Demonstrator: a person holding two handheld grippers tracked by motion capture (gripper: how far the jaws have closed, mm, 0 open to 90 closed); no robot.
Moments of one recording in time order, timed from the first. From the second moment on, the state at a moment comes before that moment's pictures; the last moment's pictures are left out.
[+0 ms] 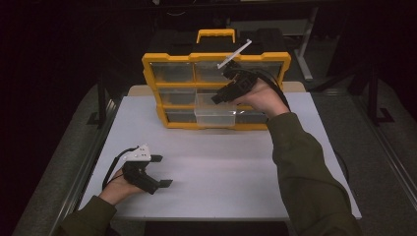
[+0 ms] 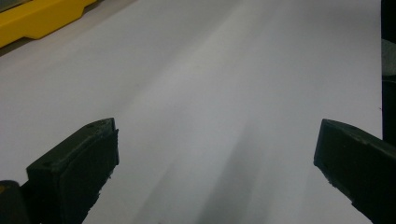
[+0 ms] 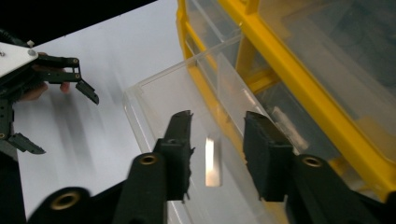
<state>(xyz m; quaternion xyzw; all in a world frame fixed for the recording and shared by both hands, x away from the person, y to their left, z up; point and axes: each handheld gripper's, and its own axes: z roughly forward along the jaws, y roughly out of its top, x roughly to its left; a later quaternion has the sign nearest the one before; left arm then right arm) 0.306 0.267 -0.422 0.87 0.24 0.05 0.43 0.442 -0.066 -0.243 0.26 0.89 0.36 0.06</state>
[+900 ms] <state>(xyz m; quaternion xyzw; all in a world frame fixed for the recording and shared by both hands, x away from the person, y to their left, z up) 0.306 0.267 -0.422 0.87 0.24 0.05 0.43 0.406 -0.113 -0.240 0.29 0.86 0.40 0.10</state>
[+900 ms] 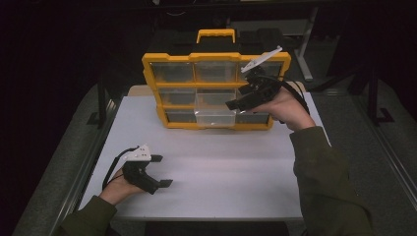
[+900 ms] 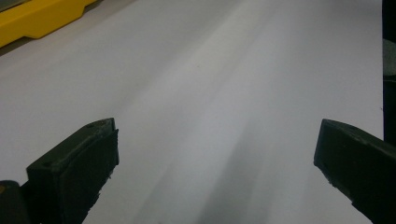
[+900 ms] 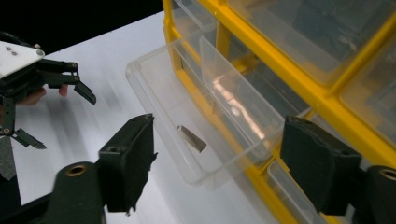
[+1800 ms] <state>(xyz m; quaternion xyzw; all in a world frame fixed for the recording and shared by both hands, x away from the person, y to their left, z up) 0.306 0.267 -0.423 0.87 0.23 0.05 0.43 0.378 -0.134 -0.308 0.32 0.85 0.41 0.10</state>
